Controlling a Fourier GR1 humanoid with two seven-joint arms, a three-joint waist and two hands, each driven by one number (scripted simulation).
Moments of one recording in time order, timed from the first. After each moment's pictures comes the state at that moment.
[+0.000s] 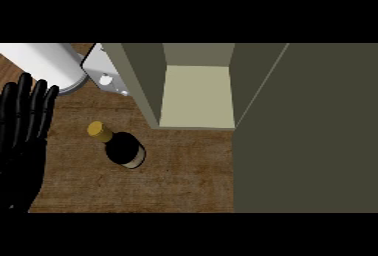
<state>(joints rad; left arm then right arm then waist) -0.03 0.10 0.00 -2.10 0.00 -0.03 -0.03 0.01 -0.11 -0.02 -2.10 0.01 0.00 -0.01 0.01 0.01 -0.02</state>
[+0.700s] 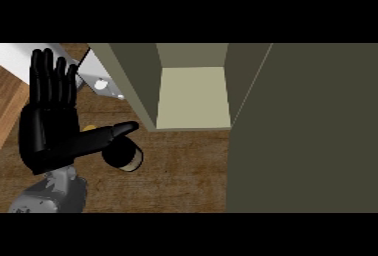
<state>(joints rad) -0.24 0.01 -0.01 -1.87 0.01 0.37 0.12 0.17 -0.14 0.07 -2.27 -0.17 0.15 0.14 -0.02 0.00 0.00</state>
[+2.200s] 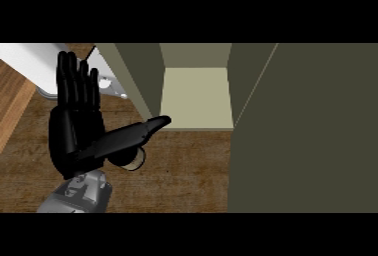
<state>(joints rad) -0.29 0.01 -0.21 -1.88 -0.11 0.67 0.27 0.15 -0.11 0.02 -2.39 -0.24 0.19 0.35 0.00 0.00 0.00</state>
